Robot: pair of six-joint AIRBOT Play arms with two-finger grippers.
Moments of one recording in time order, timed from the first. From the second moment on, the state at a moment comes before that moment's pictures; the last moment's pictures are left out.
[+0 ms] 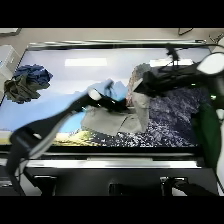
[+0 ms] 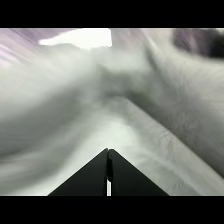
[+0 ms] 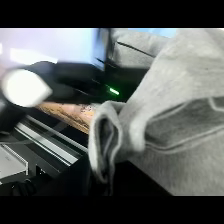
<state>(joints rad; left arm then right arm) -0.52 -1.90 1.64 0.71 -0.90 -1.60 0.12 -1.34 1.52 -0.80 1.38 1.64</state>
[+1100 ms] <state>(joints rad) -0.09 -1.18 1.64 1.18 -1.12 -1.58 0.23 -1.73 1.52 -0.54 1.02 1.49</state>
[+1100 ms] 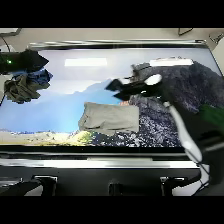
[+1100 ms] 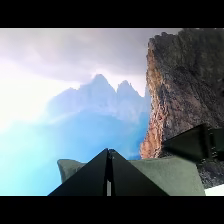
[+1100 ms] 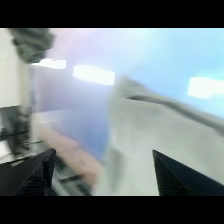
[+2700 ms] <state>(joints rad) -0.10 -1.18 1.64 1.21 -1.13 -1.62 -0.48 -1.51 1.63 -0.68 1.43 1.46</state>
